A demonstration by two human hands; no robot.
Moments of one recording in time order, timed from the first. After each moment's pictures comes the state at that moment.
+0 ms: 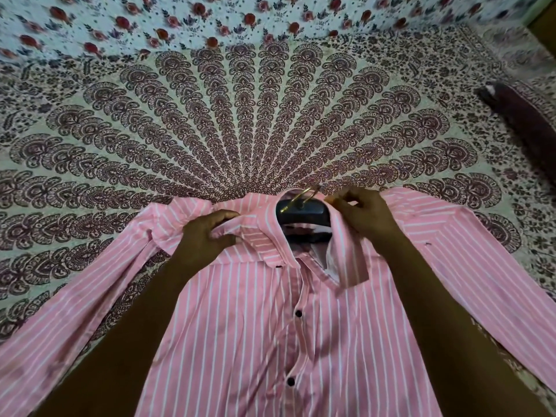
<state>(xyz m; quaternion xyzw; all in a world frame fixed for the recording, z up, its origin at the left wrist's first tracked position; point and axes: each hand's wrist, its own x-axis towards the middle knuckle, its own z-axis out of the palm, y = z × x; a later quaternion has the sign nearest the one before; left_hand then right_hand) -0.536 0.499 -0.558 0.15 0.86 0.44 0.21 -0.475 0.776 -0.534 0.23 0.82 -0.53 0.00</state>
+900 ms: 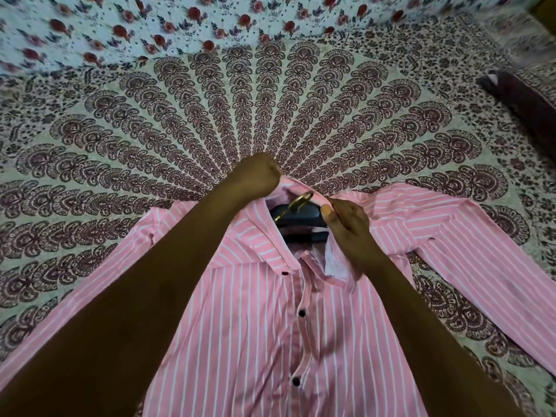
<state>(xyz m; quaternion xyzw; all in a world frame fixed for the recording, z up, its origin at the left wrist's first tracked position) -0.581 0.609 -0.478 0.18 0.91 0.28 0.25 -0.446 0.747 -0.555 0.17 0.84 -0.51 -0.06</state>
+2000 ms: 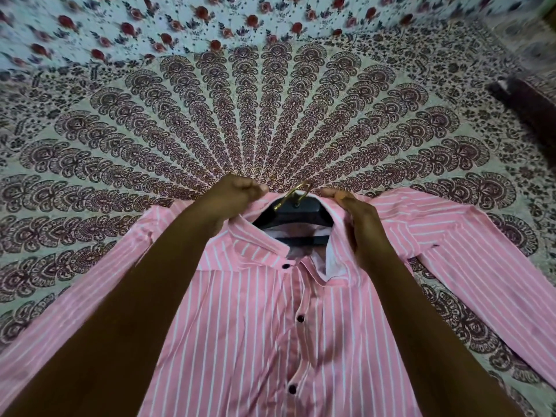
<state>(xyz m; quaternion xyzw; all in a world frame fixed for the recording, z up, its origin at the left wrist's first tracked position) -0.570 0.563 -0.499 0.03 0.80 0.49 0.34 -0.473 0.760 -0.561 0.25 0.58 -0.77 -0.02</state>
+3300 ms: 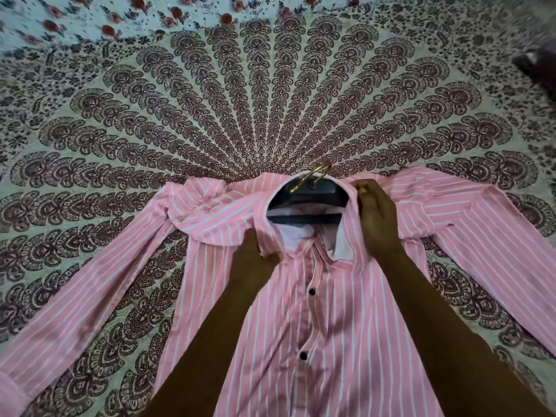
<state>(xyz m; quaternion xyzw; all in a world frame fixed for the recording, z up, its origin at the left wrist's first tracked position) -0.450 0.539 -0.581 -0.08 0.84 0.47 0.27 -0.446 0.753 -0.579 0.20 0.78 -0.57 -0.16</state>
